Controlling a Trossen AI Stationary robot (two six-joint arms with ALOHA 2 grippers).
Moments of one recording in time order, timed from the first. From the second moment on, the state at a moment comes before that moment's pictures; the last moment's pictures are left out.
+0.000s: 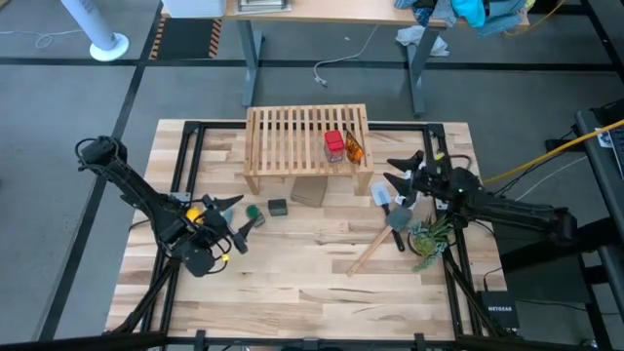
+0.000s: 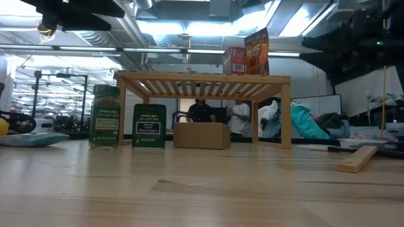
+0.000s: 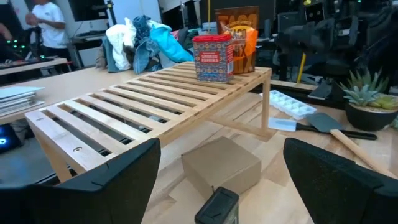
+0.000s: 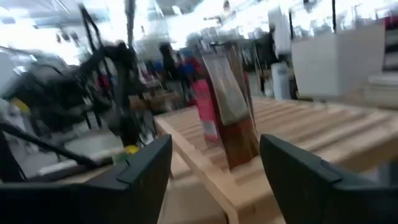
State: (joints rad) left arm -0.76 1.16 0.61 -0.11 -1.48 -0.63; right arm -0.34 0.33 0.03 0.47 -0.01 0.19
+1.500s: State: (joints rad) left arm -0.74 1.17 0.61 -0.12 -1.41 -0.63; right arm -0.34 1.16 0.40 0.73 0.03 0.12
